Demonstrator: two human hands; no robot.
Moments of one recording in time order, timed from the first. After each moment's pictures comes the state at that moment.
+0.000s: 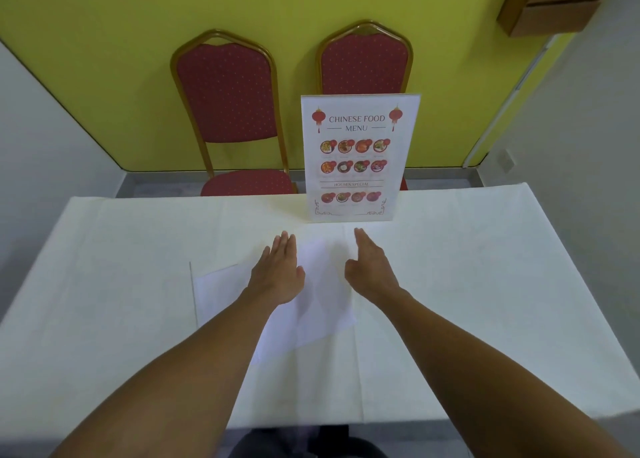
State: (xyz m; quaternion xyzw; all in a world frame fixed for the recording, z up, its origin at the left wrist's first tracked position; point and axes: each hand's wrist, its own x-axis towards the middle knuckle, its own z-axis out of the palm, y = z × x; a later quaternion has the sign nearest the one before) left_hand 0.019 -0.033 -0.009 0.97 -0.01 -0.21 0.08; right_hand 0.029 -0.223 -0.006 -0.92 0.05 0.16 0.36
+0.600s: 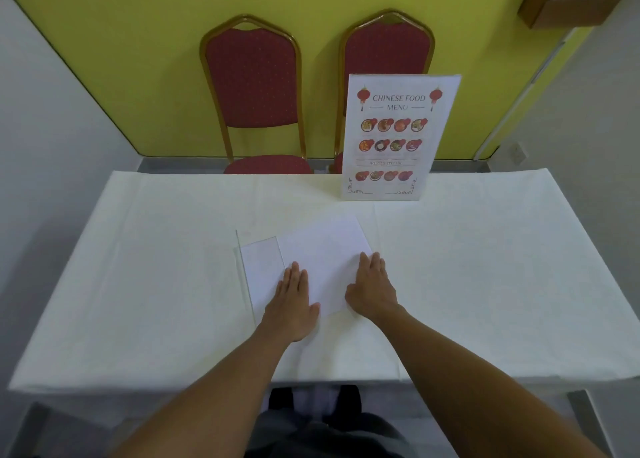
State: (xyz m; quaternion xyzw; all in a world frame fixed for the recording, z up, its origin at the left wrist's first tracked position) left_hand -0.100 0.022 -0.047 0.95 -0.01 -0.27 0.14; right_hand -0.059 -0.151 -0.040 -0.95 0.07 0.23 0.22
